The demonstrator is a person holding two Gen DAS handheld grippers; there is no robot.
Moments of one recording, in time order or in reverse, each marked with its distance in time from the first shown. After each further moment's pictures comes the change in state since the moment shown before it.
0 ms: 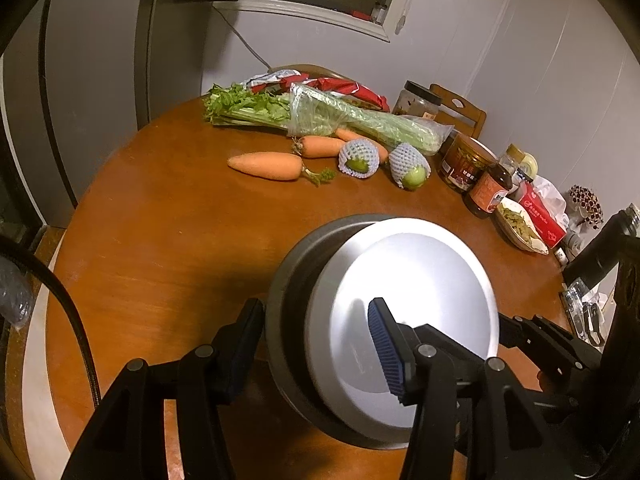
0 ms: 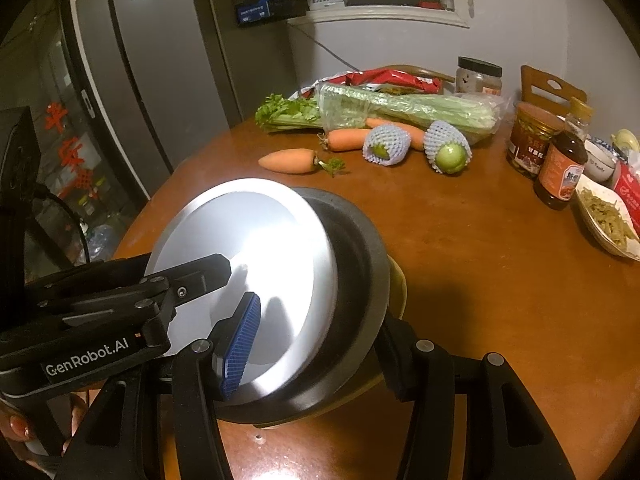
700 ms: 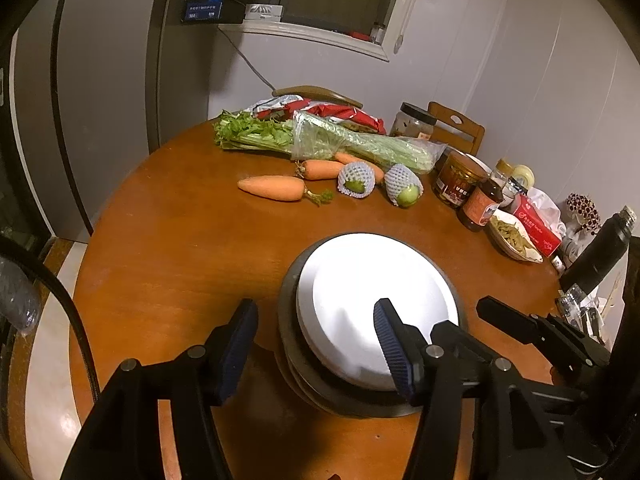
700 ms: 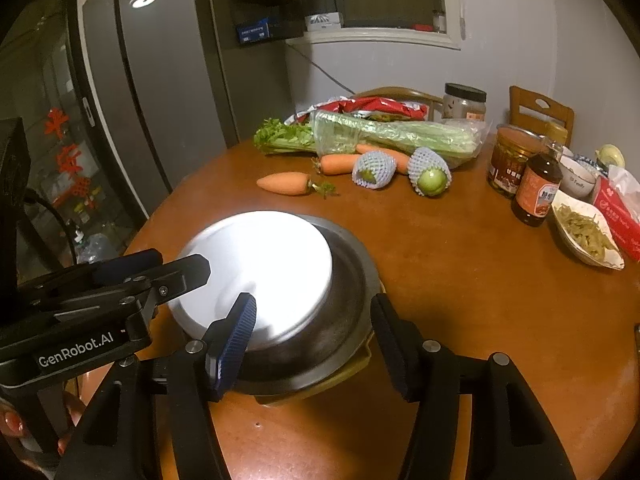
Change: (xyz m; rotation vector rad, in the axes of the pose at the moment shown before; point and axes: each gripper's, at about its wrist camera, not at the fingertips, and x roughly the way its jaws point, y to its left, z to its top) left arm -0.036 -0.004 -0.007 0.010 -0.078 0.017; right arm -0.036 0.006 -0.004 -0.019 -0.075 -0.040
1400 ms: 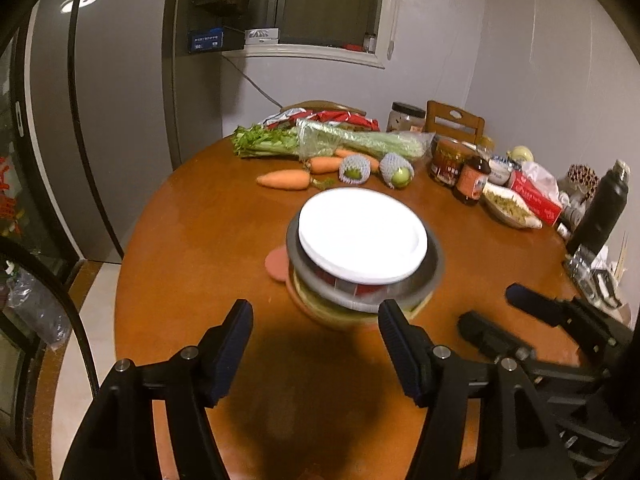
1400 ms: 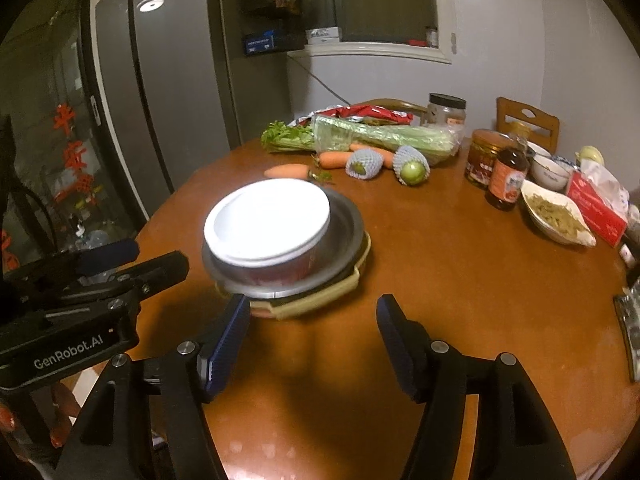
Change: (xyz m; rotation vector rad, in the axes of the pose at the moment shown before) left arm -0.062 -0.024 -0.064 0.094 -0.055 0.107; right arm -0.062 0.010 -0.055 -0.010 -0.049 -0.027
